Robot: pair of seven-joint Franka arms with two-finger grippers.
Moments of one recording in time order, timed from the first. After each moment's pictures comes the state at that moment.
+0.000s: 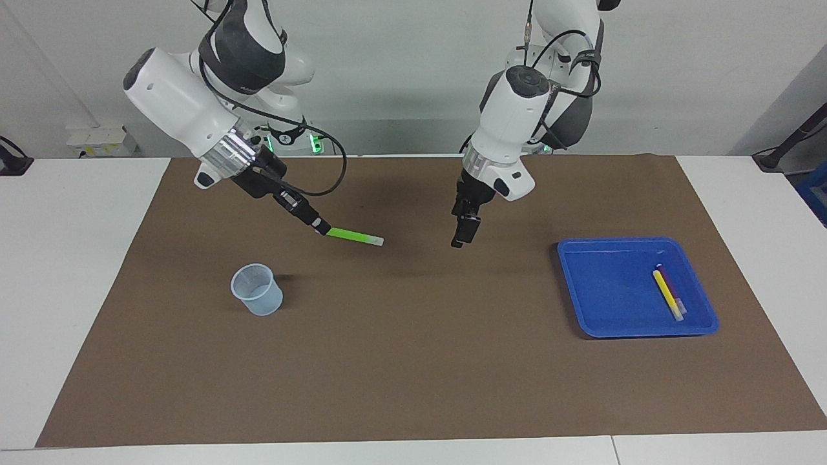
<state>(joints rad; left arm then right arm) -0.33 0.16 -0.28 -1.79 -0.15 2.23 -1.98 0.02 0.07 0.15 -1.76 0.65 2.08 0.83</state>
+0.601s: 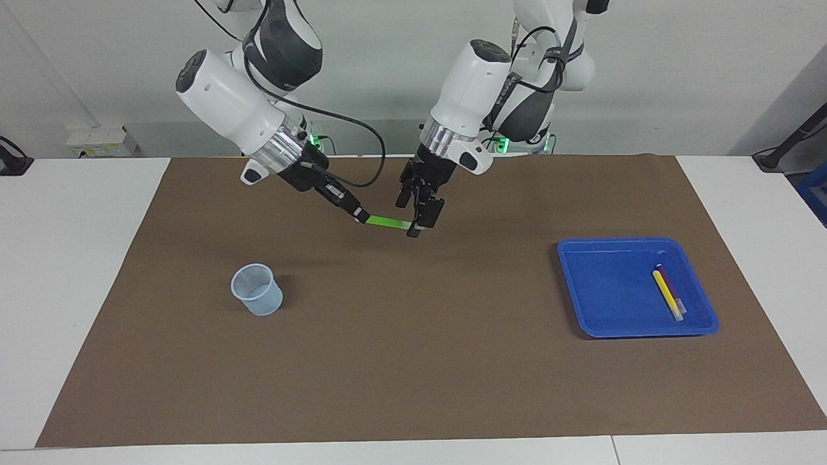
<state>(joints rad) -0.44 0.19 -0.28 -1.74 -0.16 2.43 -2.31 0.12 0.07 0.15 -1.78 0.65 2.08 0.89</state>
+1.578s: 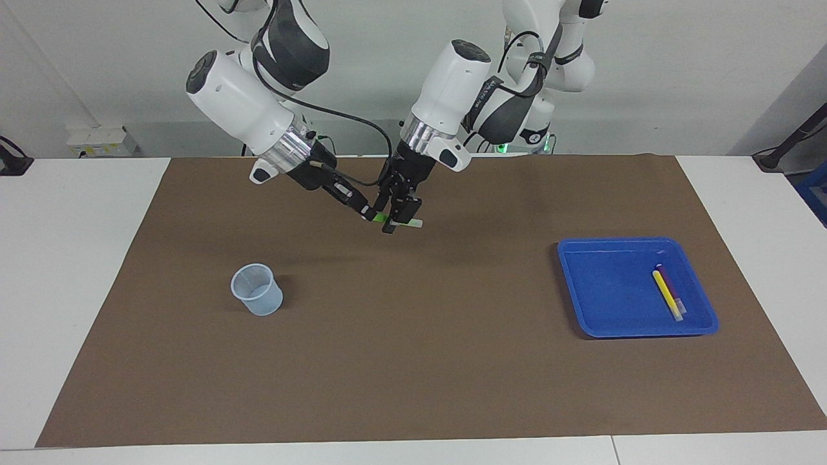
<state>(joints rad) -0.48 0.21 -0.28 -1.74 -0.16 2.51 -2.38 0.14 0.07 0.15 -1.78 0.65 2.08 0.90</state>
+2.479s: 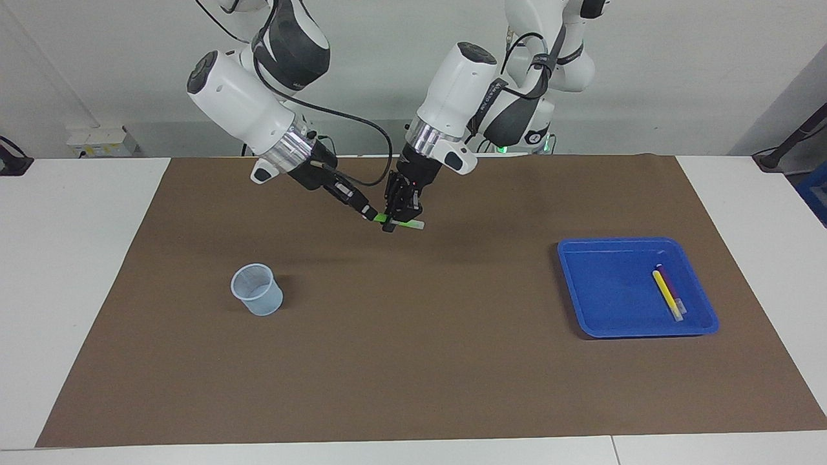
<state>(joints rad) -0.48 0.21 -0.27 -1.74 -0.16 2.52 -2.32 0.14 0.07 0.15 -1.79 0.65 2.09 0.90</state>
